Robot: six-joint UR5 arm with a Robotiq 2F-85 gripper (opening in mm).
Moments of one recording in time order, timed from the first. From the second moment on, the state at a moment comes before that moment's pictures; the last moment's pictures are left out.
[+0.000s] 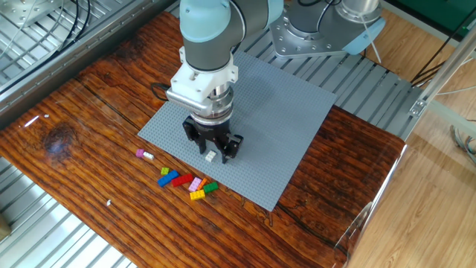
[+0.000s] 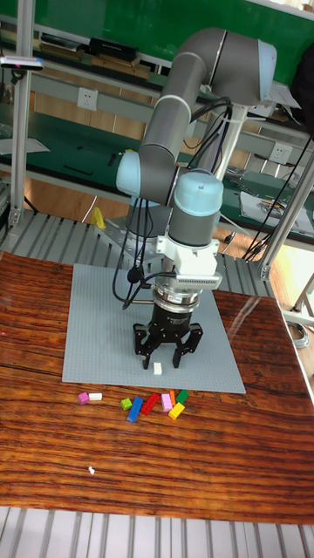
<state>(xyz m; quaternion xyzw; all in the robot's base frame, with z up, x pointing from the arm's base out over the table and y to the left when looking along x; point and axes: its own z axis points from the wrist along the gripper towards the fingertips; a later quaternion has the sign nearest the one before) 0.511 0.065 0.003 -0.10 0.99 0.03 0.05</state>
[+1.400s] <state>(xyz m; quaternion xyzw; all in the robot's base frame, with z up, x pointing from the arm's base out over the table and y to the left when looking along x) 0.524 0.069 0.019 -0.05 1.00 0.00 0.07</state>
